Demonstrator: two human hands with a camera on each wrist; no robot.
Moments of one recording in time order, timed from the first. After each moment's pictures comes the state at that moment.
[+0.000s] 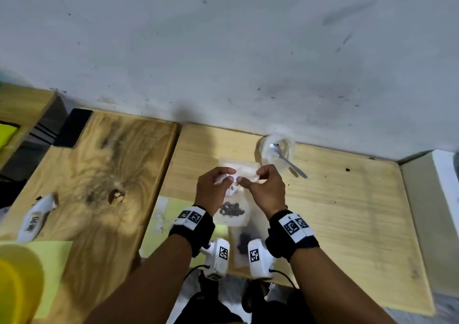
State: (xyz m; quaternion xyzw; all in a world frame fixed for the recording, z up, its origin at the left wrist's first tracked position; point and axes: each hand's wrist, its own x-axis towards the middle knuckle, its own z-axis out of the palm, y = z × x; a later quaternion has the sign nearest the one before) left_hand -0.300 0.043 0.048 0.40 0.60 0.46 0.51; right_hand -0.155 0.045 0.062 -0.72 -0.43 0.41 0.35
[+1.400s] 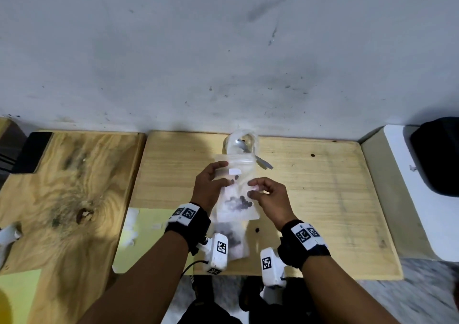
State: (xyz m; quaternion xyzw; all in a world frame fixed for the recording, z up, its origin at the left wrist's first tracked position) left_hand -0.227 0.045 0.059 0.34 0.56 0.40 0.63; right_hand -0.052 0.001 0.047 -0.67 -0.39 0.49 0.39
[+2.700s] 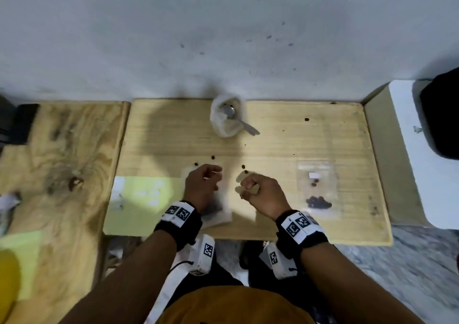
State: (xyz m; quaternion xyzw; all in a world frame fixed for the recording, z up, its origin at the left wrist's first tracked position) left_hand -0.195 -0.018 0.034 0.43 0.68 0.26 0.53; right_hand -0.012 -0.056 0.009 -0.68 -0.54 0.45 0.20
